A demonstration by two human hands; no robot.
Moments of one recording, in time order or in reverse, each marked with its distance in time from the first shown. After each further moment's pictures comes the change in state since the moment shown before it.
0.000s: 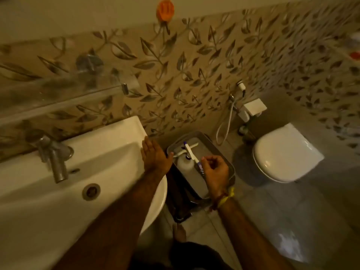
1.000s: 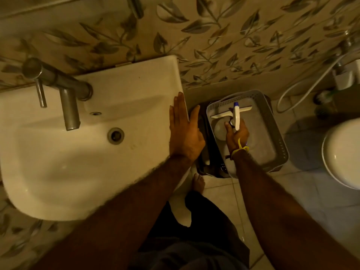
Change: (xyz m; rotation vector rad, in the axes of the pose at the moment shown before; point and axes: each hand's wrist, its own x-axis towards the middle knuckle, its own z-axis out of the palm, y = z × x) left_hand 0.011 -0.013 0.049 0.005 0.379 0.117; right_hand 0.137 0.153 0.117 -0.309 -0.344 0.056
